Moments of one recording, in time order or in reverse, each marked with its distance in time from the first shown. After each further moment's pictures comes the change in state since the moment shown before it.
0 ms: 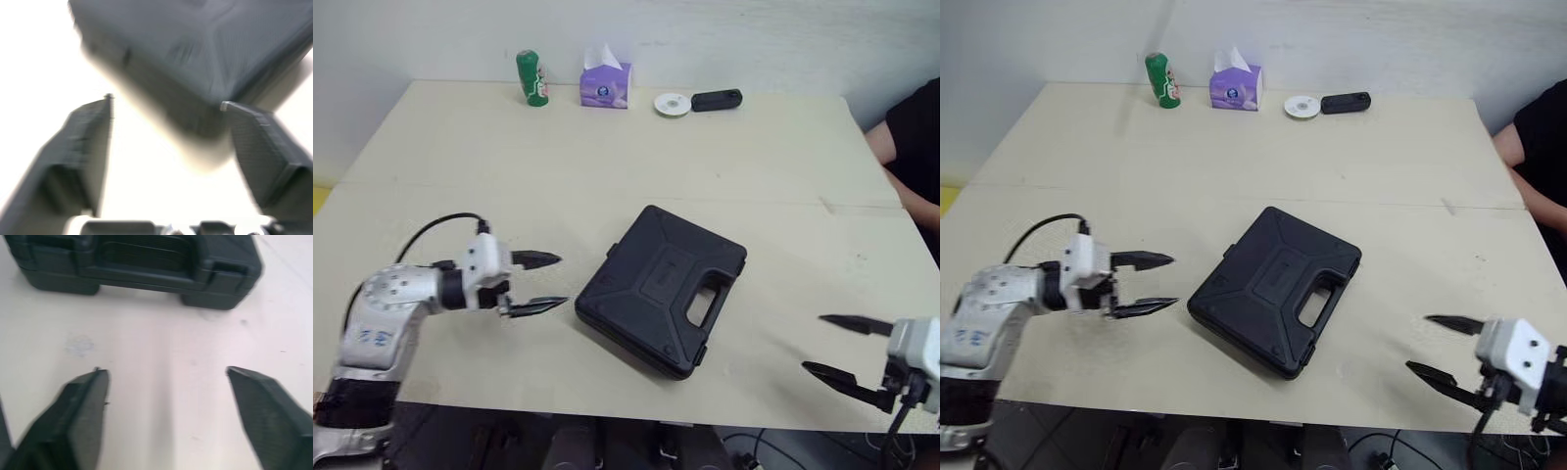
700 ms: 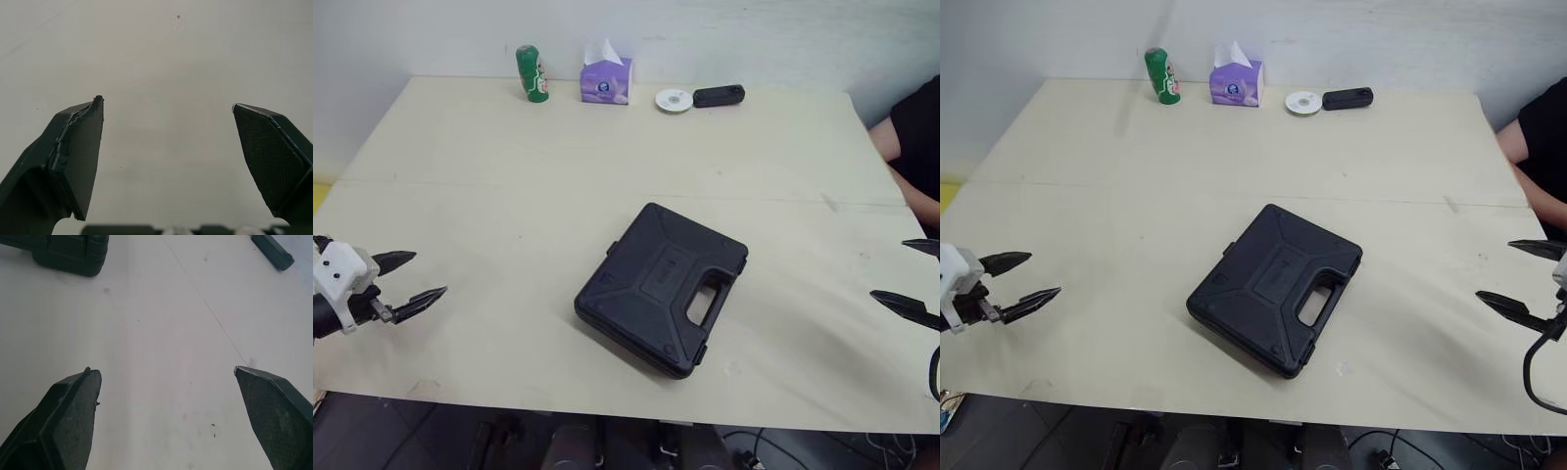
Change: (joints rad) left arm 0.094 0.116 0.307 0.412 0.091 -0.169 0.102; right arm -0.386 -0.195 0.025 0.501 -0.120 -0.168 0.050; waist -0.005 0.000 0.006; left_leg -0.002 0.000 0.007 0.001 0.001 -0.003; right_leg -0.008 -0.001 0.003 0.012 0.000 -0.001
